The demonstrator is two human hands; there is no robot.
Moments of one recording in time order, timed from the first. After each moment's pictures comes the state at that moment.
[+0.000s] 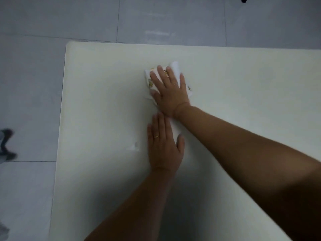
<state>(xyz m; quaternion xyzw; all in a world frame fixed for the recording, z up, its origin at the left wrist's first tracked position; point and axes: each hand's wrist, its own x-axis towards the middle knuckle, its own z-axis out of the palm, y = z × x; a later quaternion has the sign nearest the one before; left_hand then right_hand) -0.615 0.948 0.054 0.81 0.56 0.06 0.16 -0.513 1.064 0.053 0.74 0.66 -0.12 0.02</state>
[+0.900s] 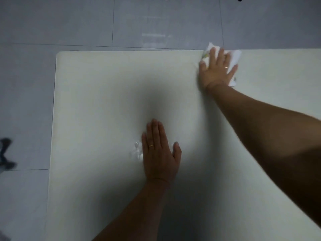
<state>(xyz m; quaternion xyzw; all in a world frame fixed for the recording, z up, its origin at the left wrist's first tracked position) -0.615 0.948 0.046 0.82 0.56 0.04 0.14 -0.368 1.091 0.056 0.91 0.39 -0.14 -0.02</state>
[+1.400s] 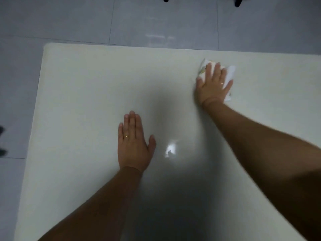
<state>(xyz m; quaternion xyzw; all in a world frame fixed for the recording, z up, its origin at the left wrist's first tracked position) -0.615 0.949 0.042 0.82 0.56 0.02 0.10 -0.341 1.017 0.055 0.90 0.40 -0.13 -0.01</state>
